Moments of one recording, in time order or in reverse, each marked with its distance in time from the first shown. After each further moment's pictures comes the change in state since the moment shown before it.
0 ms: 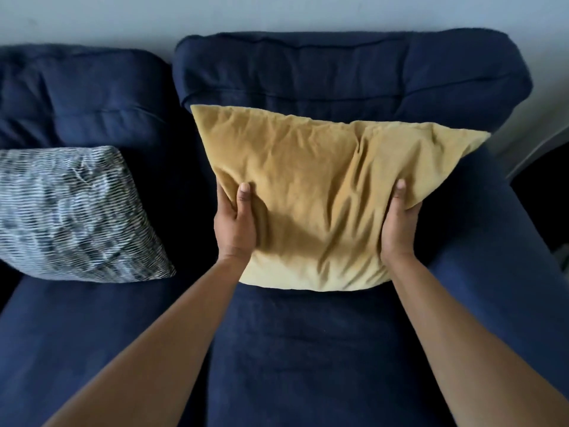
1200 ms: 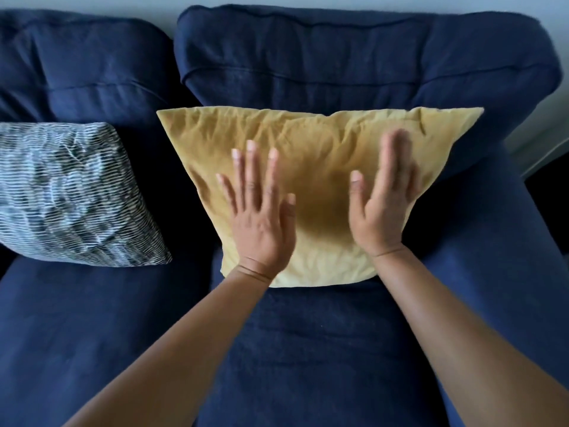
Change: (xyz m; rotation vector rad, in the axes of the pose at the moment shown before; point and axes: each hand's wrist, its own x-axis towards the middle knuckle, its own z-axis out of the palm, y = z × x) left_hand -0.037 0.008 0.024 0.660 0.084 0.816; right_hand -0.028 -0.019 0.033 -0.719 0.035 -1.059
